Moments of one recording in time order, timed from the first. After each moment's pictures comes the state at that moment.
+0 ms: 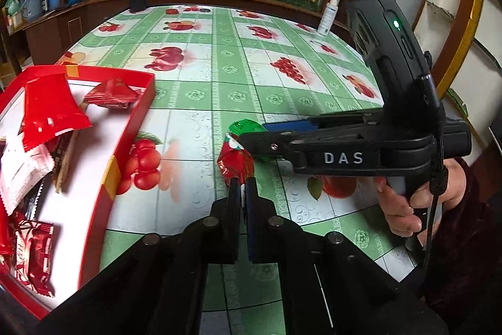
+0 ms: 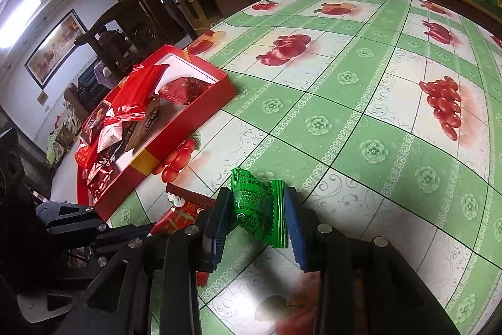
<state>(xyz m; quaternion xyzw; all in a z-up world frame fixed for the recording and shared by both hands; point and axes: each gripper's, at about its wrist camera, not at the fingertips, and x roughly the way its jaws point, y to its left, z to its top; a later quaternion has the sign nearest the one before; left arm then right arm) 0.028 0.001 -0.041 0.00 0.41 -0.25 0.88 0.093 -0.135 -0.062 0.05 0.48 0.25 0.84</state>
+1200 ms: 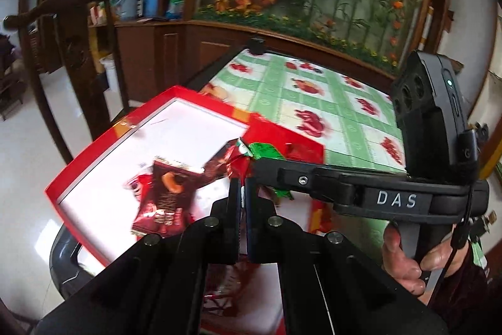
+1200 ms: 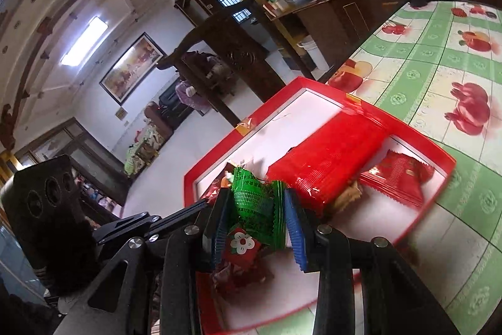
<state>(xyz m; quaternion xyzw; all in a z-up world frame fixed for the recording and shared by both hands) 0.056 0.149 -0.007 -0.06 0.34 -0.07 0.93 0.134 0.025 -0.029 0.14 0.42 0.41 0.80</state>
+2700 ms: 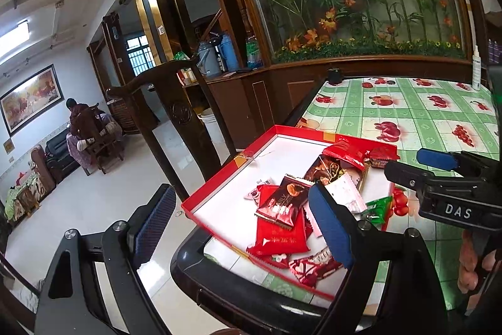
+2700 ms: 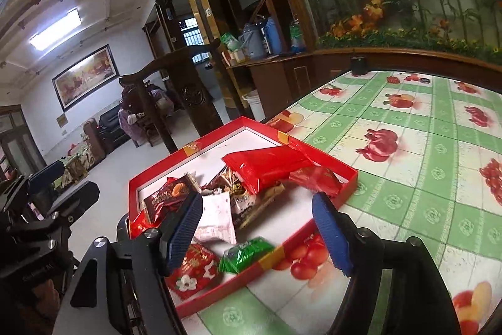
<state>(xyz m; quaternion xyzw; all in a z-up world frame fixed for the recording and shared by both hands) -0.026 0.139 0.018 0.10 0.24 0.15 0.96 0.060 -0.025 -0.019 0.06 0.29 0.28 0.92</state>
